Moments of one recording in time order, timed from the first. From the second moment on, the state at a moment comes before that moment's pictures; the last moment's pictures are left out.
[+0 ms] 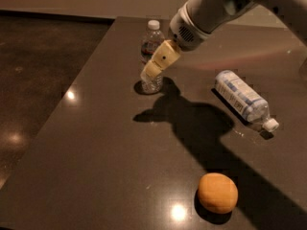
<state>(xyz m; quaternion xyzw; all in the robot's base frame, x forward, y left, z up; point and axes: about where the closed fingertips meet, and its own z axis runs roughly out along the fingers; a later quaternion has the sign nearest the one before) 0.588 -0.042 0.943 -0.49 0.81 0.15 0.28</state>
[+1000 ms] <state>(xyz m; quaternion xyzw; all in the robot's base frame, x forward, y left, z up) 0.625 -0.020 0.942 -0.44 0.82 0.18 0.31</state>
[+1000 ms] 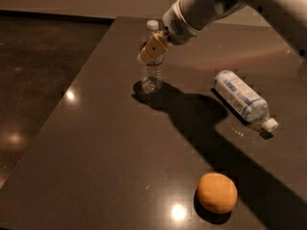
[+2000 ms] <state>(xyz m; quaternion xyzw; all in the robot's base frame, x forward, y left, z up) 0.577 -0.032 0.967 -0.53 0.80 0.15 0.23</state>
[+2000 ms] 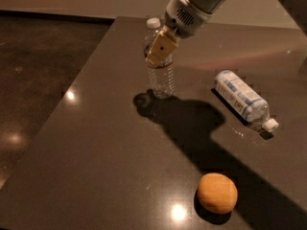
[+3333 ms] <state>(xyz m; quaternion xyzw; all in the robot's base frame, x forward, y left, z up) 0.508 -0.024 0.944 -0.70 0.71 0.00 0.10</state>
